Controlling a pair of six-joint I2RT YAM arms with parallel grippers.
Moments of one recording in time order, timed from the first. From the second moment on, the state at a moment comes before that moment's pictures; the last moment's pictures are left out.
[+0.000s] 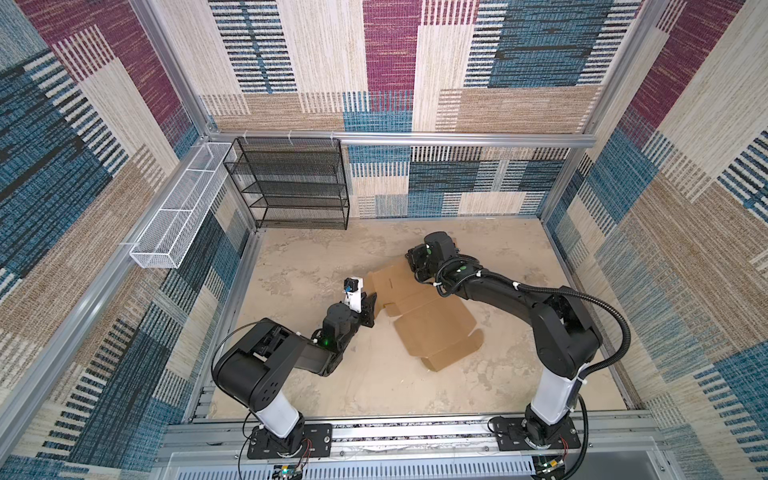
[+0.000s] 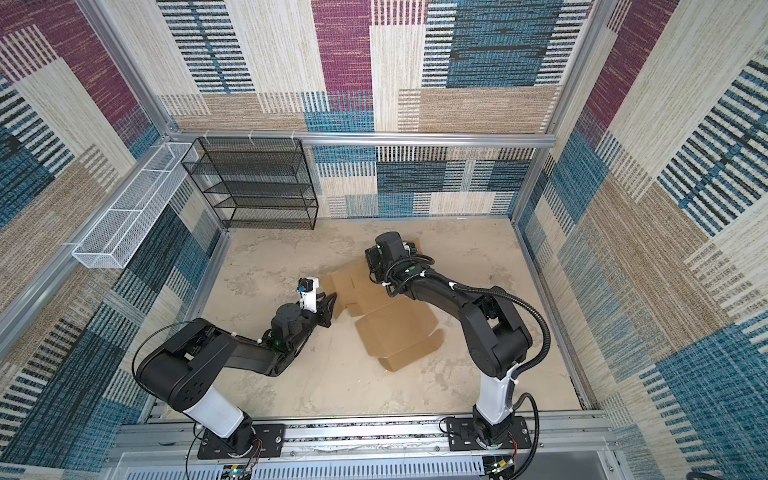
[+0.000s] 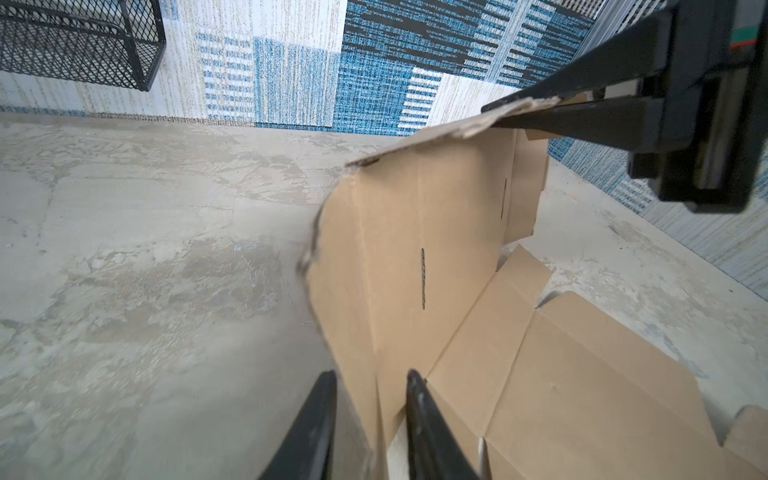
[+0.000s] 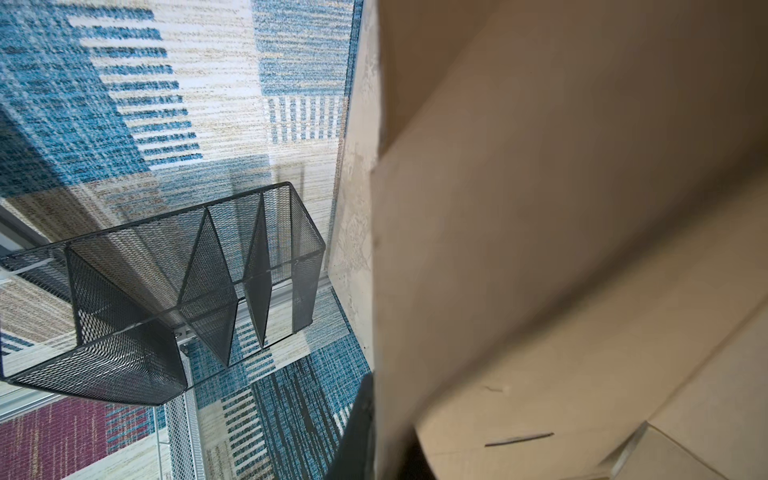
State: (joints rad) left arm -0.53 1.65 0.37 1.07 -0.06 -0.26; right arm 0.58 1.82 1.28 0.03 0.01 1.64
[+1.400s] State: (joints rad) left arm -0.41 1.24 0.86 -0.30 0.41 -0.66; right arm 0.58 1.81 1.14 0.26 -0.10 1.60
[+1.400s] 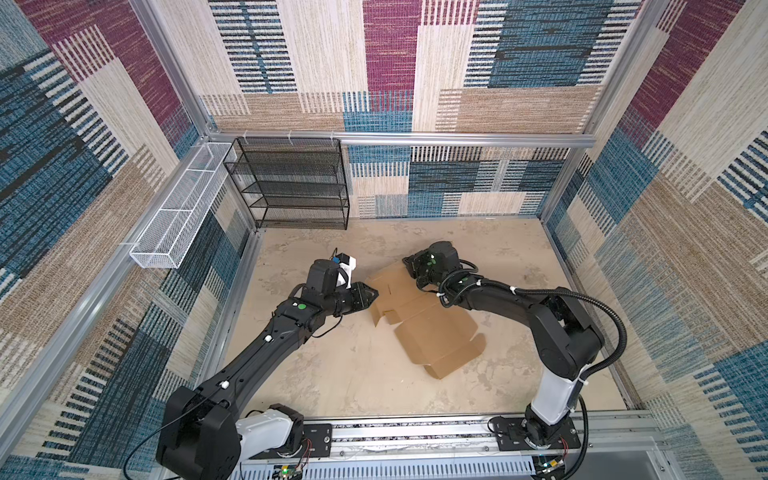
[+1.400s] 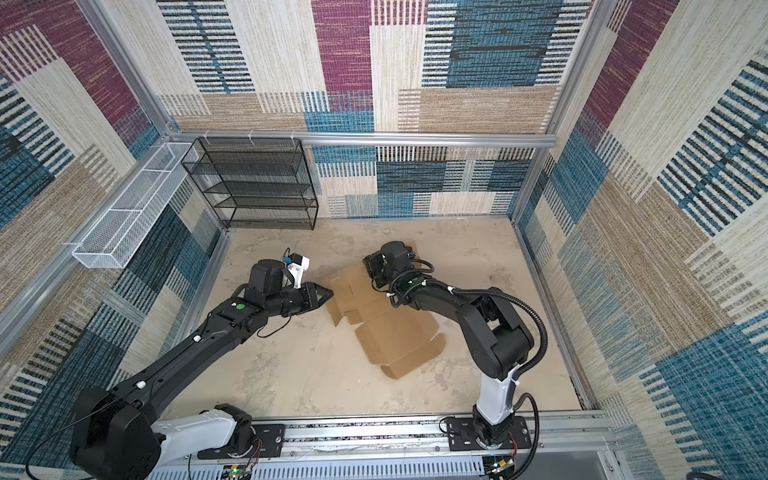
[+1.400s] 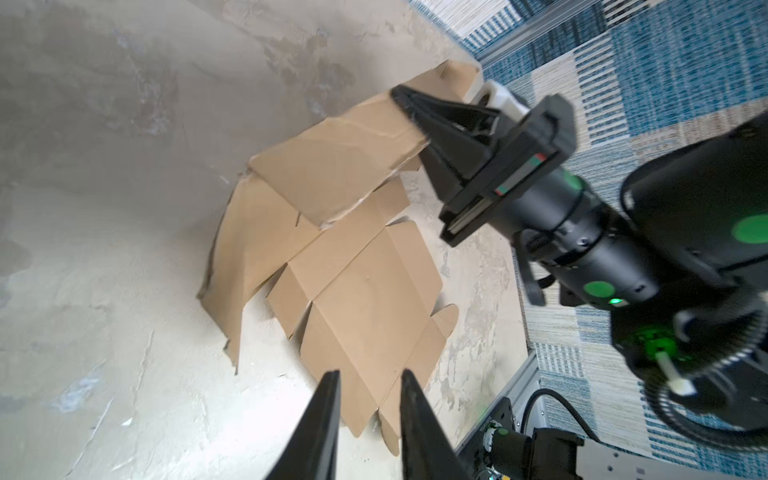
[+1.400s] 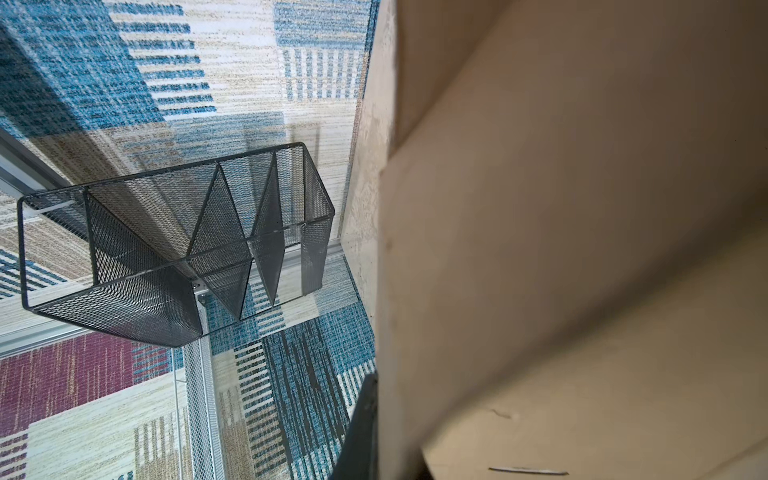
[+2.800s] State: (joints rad) left arm -0.36 1.16 0.70 -0.17 0.34 -0.73; right arm 0.58 1.82 1.13 0.29 -0.12 1.56
